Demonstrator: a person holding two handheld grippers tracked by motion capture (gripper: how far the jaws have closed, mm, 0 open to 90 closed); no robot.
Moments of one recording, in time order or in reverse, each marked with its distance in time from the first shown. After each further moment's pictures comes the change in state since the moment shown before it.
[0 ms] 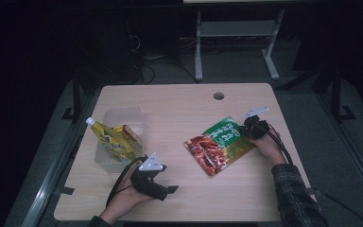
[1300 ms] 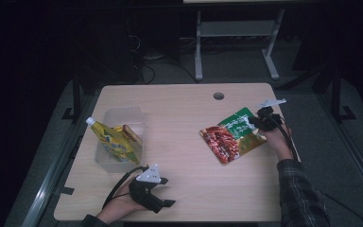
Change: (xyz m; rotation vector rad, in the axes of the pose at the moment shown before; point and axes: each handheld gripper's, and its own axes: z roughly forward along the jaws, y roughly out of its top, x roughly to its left) left arm -0.007 -0.029 0.002 0.056 -0.162 0.079; right arm -0.037 0.003 -0.027 -0.076 -0.067 0.157
